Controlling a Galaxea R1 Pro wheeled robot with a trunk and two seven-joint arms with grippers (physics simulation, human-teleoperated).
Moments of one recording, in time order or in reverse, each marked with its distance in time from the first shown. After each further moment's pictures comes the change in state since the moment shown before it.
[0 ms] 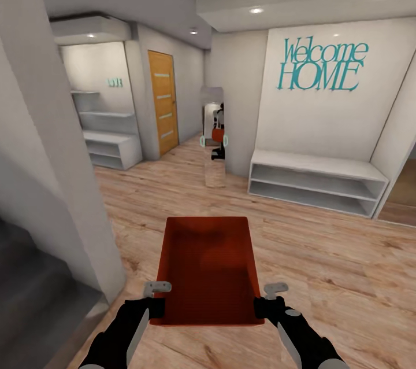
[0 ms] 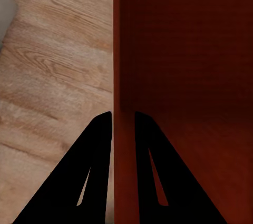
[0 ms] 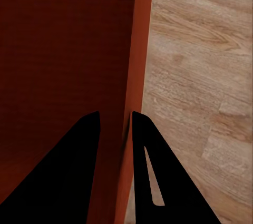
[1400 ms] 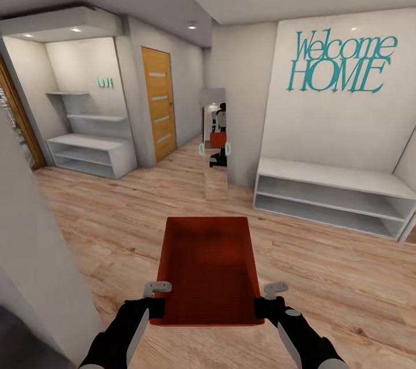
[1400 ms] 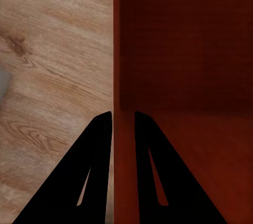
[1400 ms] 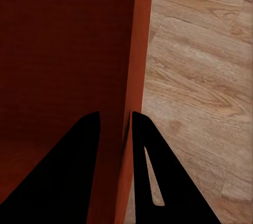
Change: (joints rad) left arm 0.000 0.000 0.000 0.000 0.000 0.000 0.000; right arm 0.000 0.000 -0.001 0.000 0.001 0.000 0.001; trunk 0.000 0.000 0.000
